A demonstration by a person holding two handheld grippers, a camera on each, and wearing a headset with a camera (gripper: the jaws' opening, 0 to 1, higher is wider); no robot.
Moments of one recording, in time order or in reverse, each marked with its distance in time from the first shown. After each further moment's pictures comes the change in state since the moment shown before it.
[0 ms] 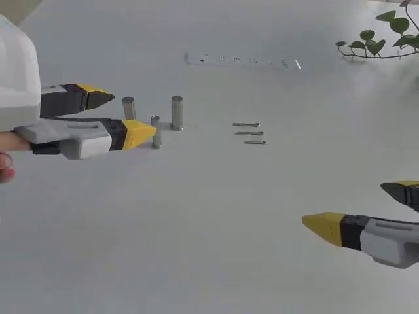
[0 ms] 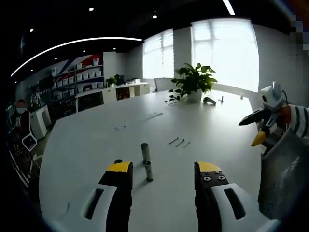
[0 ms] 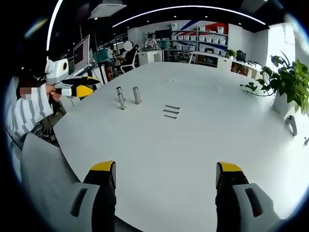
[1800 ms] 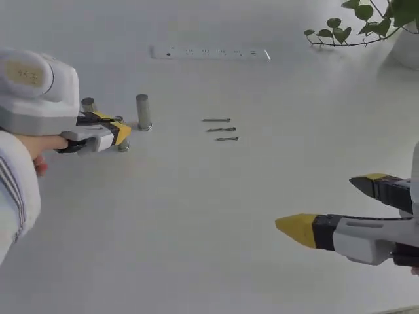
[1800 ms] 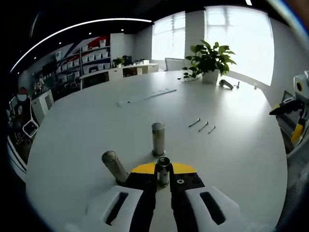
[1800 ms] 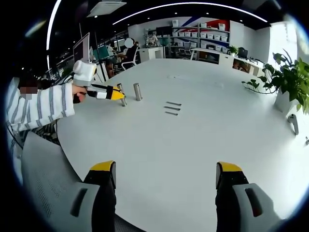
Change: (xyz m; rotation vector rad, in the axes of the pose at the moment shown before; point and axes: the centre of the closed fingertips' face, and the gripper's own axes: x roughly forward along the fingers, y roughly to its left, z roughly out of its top) left arm 0.090 0.038 -0.056 -0.065 0.157 0.048; right arm 0.001 -0.002 -0.008 -0.003 0.031 0.015
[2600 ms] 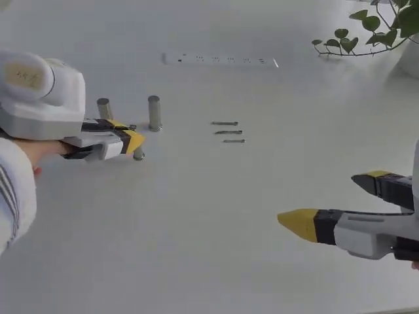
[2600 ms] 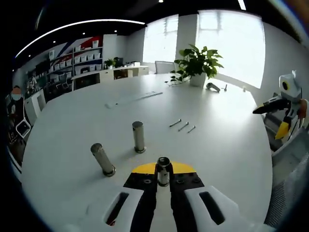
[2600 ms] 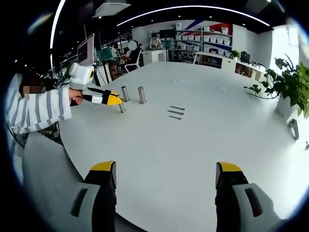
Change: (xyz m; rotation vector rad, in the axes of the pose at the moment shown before) left arm -0.032 -0.038 -0.002 0.001 -0.023 -0.081; right arm -0.005 0.010 0.009 -0.030 -0.028 0.020
